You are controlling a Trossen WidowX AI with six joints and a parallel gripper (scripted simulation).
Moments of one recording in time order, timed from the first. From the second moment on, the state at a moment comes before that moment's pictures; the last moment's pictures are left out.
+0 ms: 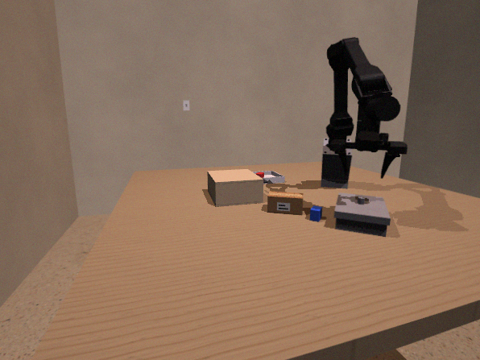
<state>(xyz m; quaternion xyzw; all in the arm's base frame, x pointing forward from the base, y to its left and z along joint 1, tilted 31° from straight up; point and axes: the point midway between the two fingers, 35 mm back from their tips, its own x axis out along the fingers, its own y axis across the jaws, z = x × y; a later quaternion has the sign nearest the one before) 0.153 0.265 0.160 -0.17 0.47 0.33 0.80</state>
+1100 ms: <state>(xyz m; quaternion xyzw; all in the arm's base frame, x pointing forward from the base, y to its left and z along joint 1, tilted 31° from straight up) 0.301 0.116 0.160 0.36 0.57 -0.02 0.74</state>
